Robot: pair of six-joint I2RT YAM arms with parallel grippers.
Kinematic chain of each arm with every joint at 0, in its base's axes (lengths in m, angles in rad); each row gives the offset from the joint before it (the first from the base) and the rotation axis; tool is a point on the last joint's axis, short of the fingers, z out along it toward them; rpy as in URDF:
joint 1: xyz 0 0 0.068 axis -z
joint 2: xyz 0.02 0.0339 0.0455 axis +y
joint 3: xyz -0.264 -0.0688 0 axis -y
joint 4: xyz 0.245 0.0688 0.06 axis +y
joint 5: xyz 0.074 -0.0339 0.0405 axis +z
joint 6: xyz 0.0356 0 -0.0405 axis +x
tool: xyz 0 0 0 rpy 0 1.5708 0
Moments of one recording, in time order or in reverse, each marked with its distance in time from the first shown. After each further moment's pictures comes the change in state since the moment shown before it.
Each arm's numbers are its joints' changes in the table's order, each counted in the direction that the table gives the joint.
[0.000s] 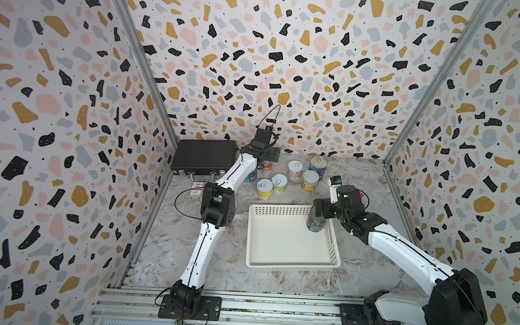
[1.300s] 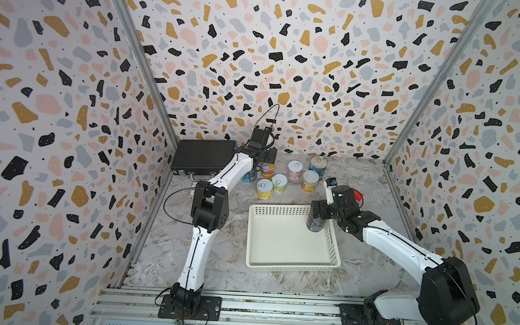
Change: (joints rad) left arm -0.004 -0.248 -0.280 -0.002 -0.122 -0.058; right arm 0.000 0.080 0.000 -0.019 0.021 0.004
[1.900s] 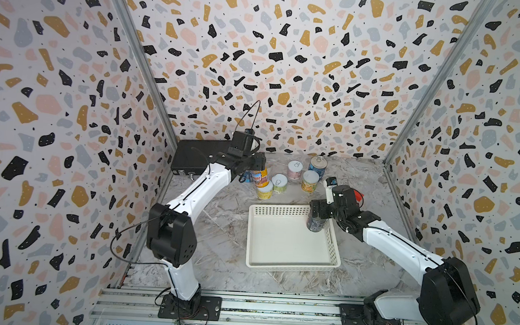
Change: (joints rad) left arm 0.002 -0.611 -0.582 0.028 -0.010 -0.199; right arm 0.000 -0.026 0.000 -0.016 0.024 0.025
